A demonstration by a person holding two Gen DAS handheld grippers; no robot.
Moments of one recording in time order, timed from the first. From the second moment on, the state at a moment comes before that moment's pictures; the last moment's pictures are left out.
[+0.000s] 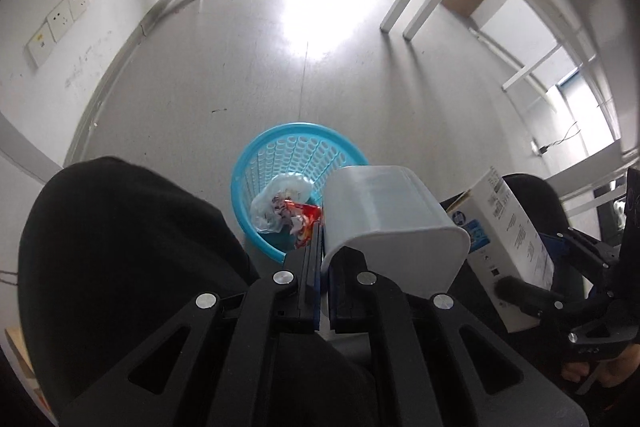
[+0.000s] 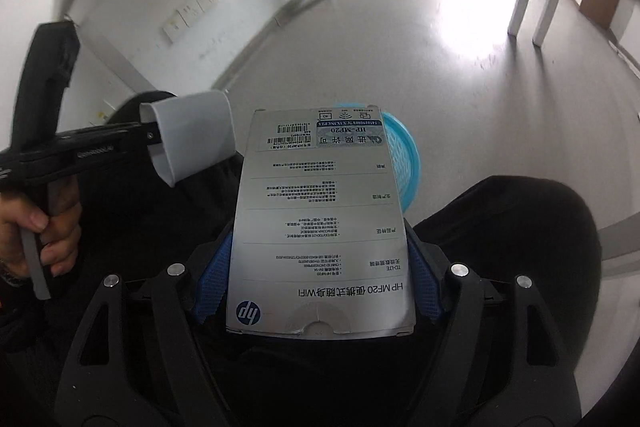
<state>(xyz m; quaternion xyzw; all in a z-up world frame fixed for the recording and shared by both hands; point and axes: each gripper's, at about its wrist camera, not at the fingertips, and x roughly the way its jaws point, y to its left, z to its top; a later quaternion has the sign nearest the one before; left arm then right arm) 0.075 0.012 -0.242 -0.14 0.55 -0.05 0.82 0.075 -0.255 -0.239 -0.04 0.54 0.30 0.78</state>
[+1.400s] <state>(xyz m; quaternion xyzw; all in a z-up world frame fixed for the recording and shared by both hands) 0.227 0.035 -0.409 -0.23 0.69 0.04 0.68 0.240 -0.197 -0.446 -0.01 0.72 0.20 0.67</state>
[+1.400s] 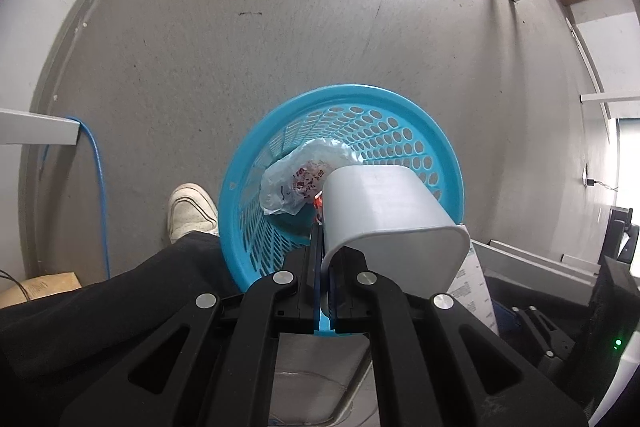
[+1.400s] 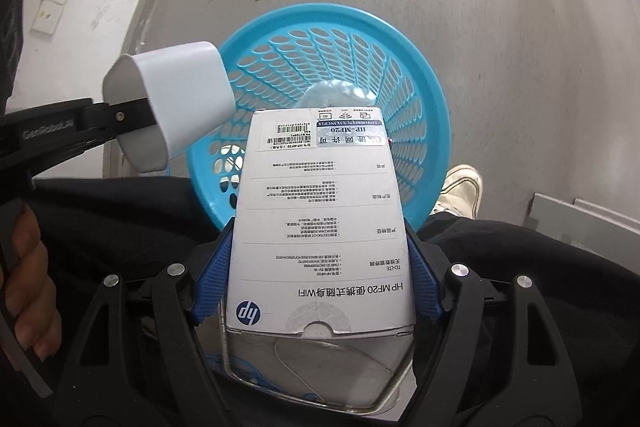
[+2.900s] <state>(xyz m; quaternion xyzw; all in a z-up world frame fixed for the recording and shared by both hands) 0.171 0.026 -0.319 -0.16 0.60 0.07 0.78 0.213 -0.226 -0.361 -0.03 0.63 0.19 0.75</state>
